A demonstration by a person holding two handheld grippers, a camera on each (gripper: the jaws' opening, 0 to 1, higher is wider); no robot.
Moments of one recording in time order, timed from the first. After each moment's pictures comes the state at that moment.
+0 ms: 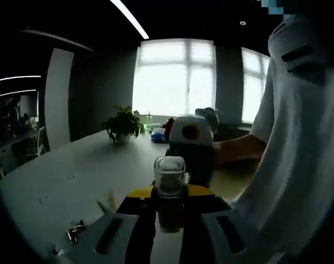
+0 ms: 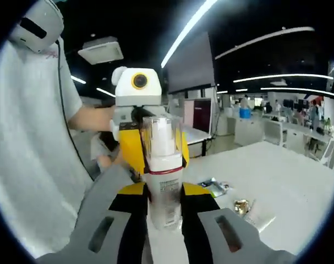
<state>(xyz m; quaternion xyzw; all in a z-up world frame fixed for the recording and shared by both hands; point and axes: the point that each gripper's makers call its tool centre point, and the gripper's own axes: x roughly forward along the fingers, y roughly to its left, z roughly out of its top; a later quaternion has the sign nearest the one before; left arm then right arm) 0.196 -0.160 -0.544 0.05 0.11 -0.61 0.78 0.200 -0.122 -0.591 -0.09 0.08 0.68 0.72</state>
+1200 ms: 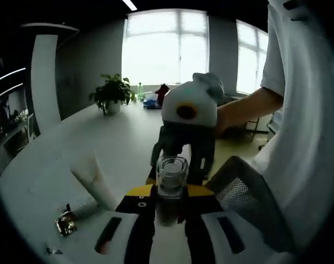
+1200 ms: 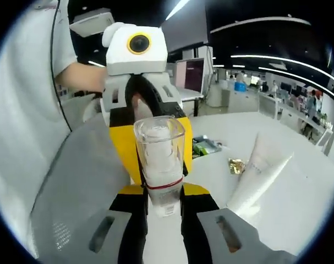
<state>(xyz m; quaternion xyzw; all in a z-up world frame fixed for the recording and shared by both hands) 0.225 -0.173 -0.655 0.13 0.19 -0.61 0.76 0.225 -0.136 -0.701 -0.16 0.17 0.63 0.74</state>
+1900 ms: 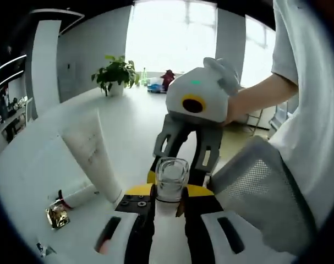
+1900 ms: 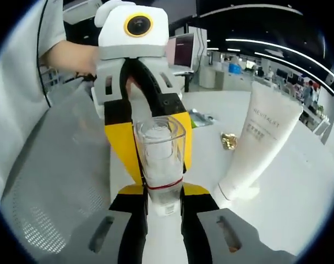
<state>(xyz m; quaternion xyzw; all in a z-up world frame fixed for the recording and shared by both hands) 0.257 -0.176 -0.711 0.13 0.24 -0.60 0.75 0.259 -0.151 -0.758 -0.20 0.23 0.60 0.74</state>
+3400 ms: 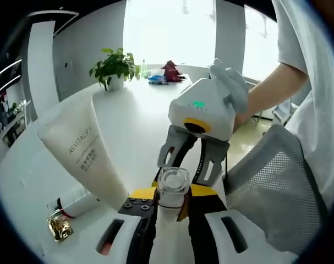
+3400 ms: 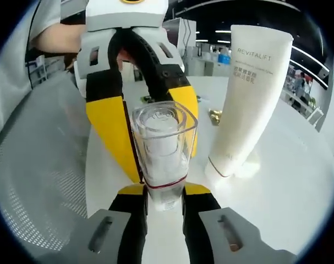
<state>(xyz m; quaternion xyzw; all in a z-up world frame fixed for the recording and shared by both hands) 0.280 -0.191 -0.737 0.17 0.24 -0.60 0.75 0.281 -0.165 -0.807 -0.21 0.25 0.56 0.76</state>
